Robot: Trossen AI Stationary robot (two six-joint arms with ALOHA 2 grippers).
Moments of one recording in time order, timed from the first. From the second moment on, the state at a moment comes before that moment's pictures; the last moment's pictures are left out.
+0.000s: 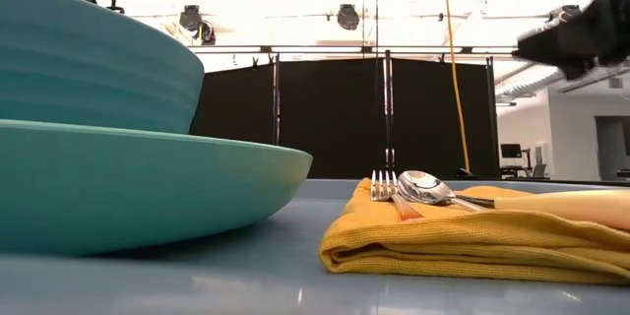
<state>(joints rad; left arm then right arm) 0.37 0.25 0.04 0.07 0.25 -0.37 0.83 0.29 0.06 0.07 1.16 0.19</state>
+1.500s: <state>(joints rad) 0.37 0.25 0.04 0.07 0.25 -0.37 -0.08 0.19 0.02 0.22 0.10 0.06</state>
